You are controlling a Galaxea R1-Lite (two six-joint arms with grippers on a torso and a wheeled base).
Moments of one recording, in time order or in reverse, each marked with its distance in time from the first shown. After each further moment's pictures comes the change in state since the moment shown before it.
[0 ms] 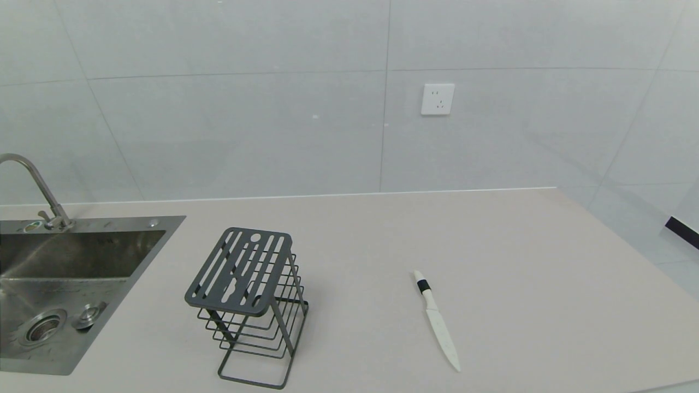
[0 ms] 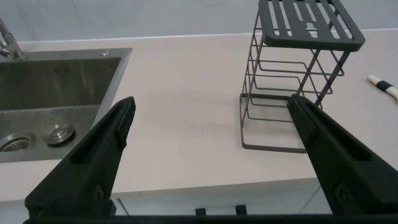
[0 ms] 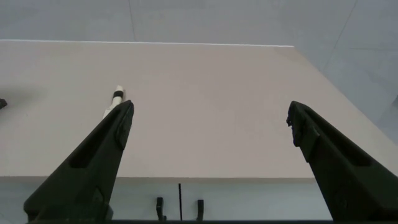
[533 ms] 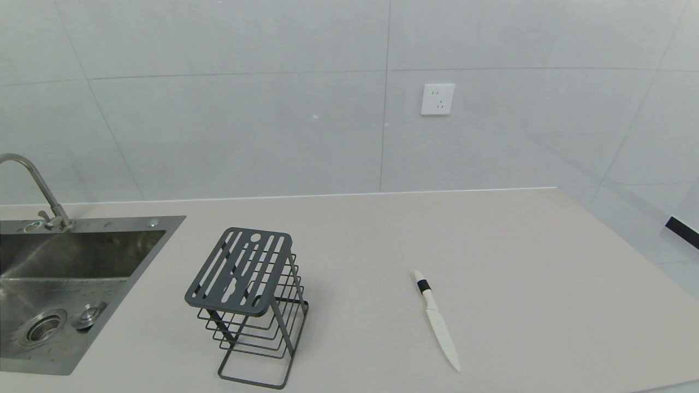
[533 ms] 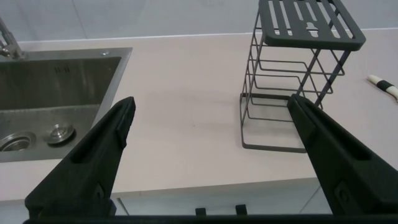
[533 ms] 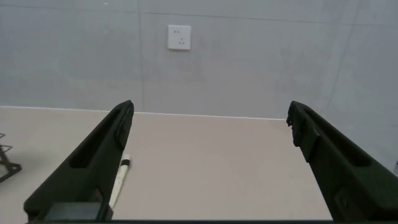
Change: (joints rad) left arm 0.000 0.000 0.000 0.001 -0.001 0.001; right arm -0.004 0.049 -0.104 -0.217 0.120 0.014
